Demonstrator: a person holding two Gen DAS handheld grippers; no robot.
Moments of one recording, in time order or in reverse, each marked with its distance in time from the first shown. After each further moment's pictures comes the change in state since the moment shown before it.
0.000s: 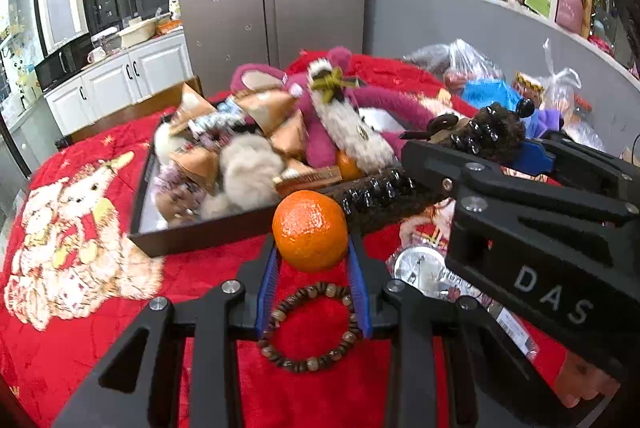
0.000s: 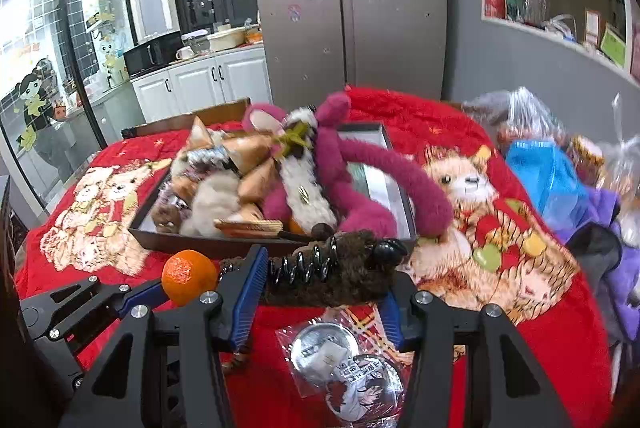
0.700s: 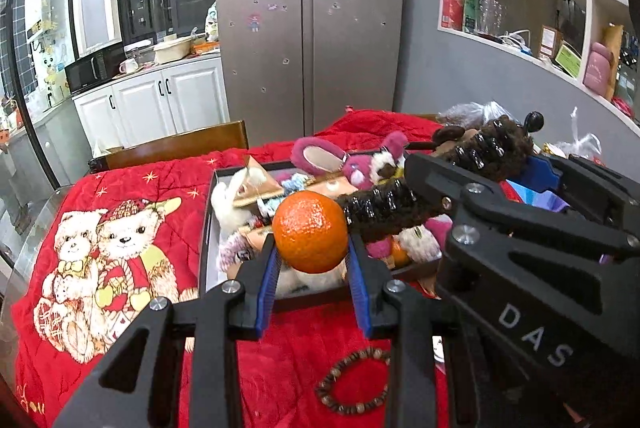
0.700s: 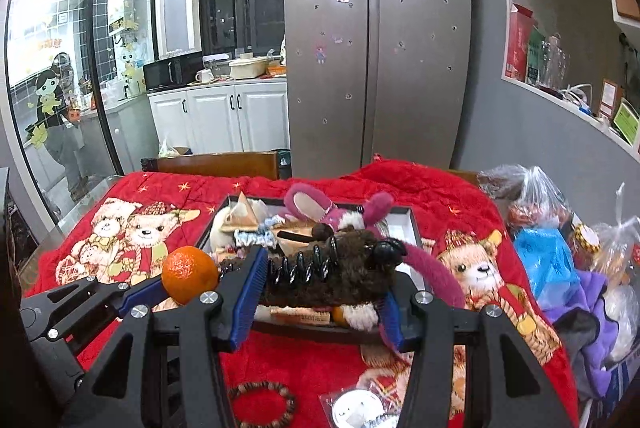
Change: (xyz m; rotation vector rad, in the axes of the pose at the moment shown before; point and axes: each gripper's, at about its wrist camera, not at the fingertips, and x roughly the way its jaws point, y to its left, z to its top) left arm -0.028 0.046 0.064 -0.083 -0.095 0.071; right arm -0.020 0.051 0.068 -0.090 -0.108 0.008
